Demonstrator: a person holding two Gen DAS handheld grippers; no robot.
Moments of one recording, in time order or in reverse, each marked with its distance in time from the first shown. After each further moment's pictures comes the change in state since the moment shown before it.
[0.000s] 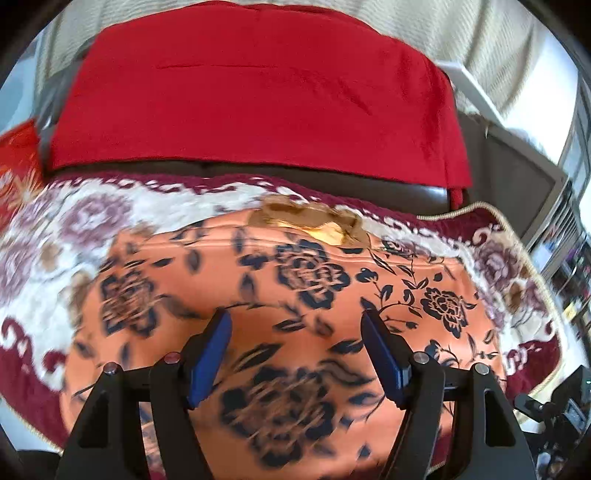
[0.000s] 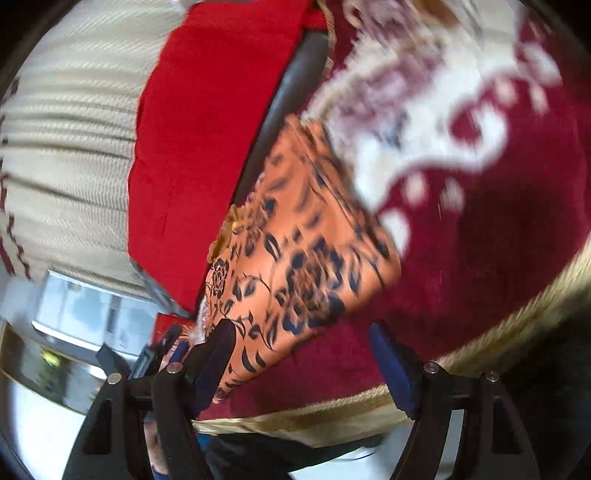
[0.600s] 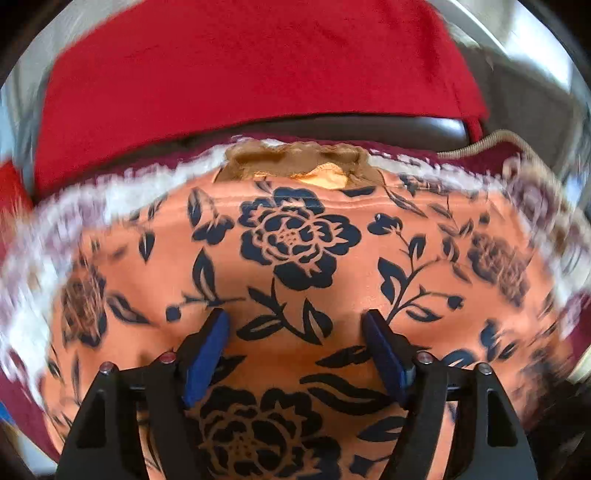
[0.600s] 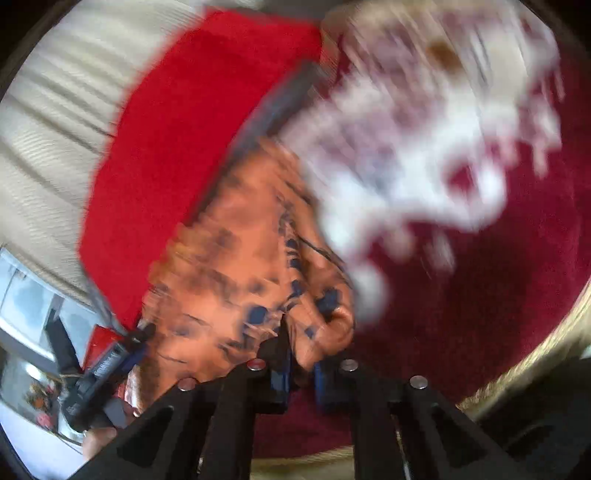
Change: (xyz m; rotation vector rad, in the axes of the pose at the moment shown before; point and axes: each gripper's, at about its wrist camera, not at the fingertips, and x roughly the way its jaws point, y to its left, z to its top) left arm 0.059 -0.030 -0.020 0.199 0.096 0.139; right arm 0.032 -0.002 0.007 -0.100 -0.112 -0.219
